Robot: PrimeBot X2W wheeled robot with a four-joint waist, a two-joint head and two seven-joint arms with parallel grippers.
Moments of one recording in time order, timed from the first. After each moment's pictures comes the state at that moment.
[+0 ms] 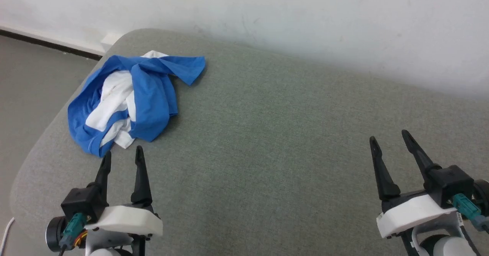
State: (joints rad) left arm 0.01 0.05 0.04 -0.01 -0.17 0.05 -0.13; right arm 0.02 -0.05 0.00 -0.11 0.01 0.13 -0.04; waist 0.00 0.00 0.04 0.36
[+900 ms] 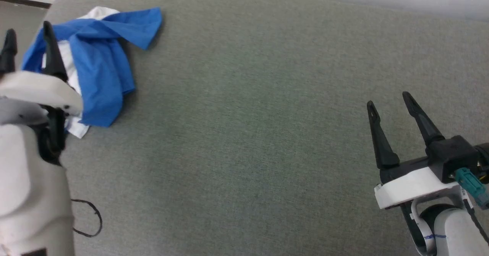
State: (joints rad) left arm -0.59 0.23 0.23 0.30 -0.19 -0.01 -0.01; right arm -0.10 -0.06 0.03 -0.18 -0.03 0.13 -0.01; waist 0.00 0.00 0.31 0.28
